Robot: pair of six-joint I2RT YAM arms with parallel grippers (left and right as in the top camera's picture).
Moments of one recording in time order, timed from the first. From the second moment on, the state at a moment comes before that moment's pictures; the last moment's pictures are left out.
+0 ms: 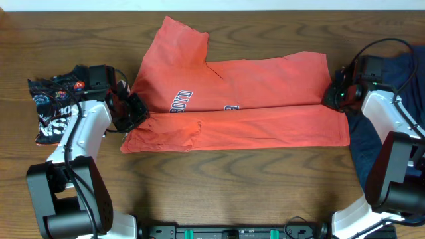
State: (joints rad) left arm 0.14 1.67 1.06 -0.72 0.36 -0.49; right arm -0.19 1.81 1.13 -0.50 -0.17 0.23
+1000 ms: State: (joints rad) left arm 0.15 1.62 0.98 -0.91 0.10 -0.48; right arm -0.18 1.64 1.07 -0.89 0.10 0.27
